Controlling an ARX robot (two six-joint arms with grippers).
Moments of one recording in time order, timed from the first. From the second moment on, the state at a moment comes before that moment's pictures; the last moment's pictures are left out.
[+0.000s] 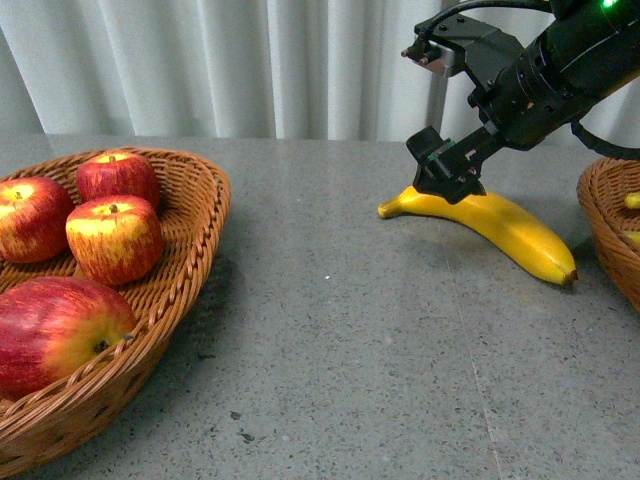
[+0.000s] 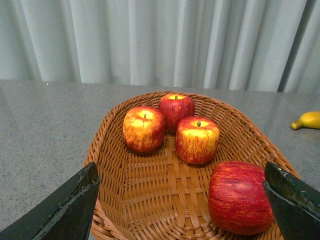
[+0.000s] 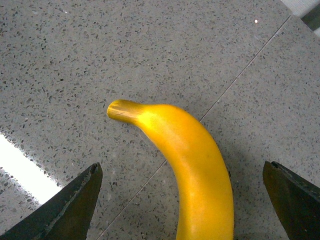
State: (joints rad) left arm 0.00 0.01 0.01 0.00 0.00 -0.01; right arm 0.25 2.06 1.58 -0.30 -0.14 -0.45
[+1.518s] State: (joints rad) left arm 0.00 0.01 0.01 0.00 0.00 -0.01; right arm 0.02 1.74 1.39 0.07 -0.37 -0.08
